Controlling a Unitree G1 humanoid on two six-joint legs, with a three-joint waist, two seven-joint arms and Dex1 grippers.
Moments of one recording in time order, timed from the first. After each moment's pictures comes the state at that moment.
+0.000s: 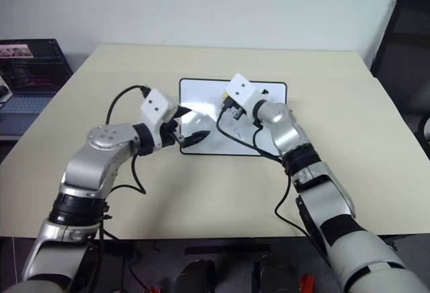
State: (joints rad) left arm -0.60 0.60 -0.08 -0.04 -0.22 0.56 -0.73; right arm -1.06 -0.19 0.26 0.74 -0.21 0.11 0.43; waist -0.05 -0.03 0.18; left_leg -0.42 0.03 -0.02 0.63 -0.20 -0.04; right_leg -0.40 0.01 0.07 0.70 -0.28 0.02
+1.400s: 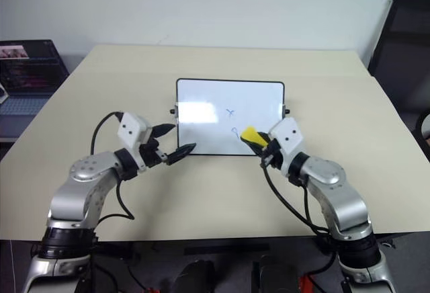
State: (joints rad) left arm -0.35 0.57 0.09 -0.08 -0.31 0.40 -0.74; right arm -0.37 -0.38 0.13 -0.42 0.22 0.62 0.54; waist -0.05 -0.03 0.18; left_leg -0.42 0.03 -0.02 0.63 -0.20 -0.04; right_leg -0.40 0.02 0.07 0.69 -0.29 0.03
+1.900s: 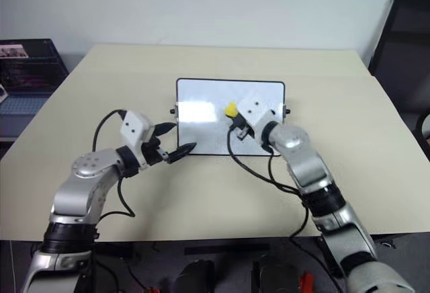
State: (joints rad) left arm -0.39 0.57 0.05 -0.04 -0.29 0.38 -0.75; right arm -0.80 -0.27 0.31 0.15 -0.04 0.42 0.46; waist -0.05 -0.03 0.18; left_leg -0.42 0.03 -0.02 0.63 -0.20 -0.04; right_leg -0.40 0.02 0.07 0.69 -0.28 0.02
